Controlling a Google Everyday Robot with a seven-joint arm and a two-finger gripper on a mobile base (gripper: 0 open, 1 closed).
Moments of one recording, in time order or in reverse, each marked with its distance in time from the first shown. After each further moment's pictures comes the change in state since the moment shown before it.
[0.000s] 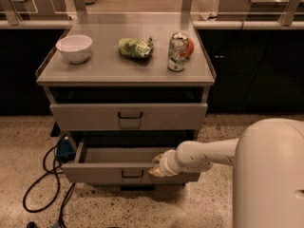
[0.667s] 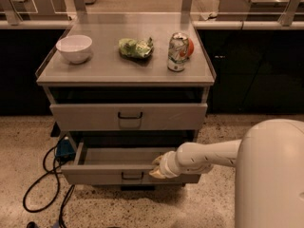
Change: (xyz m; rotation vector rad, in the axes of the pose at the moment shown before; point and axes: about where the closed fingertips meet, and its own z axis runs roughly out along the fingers) arm 0.002 0.007 -0.003 -0.005 0.001 -0.012
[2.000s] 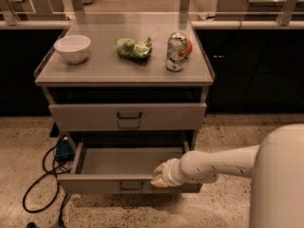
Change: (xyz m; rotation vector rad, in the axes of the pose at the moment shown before) arm 0.012 0.027 -0.022 0.011 0.003 -0.011
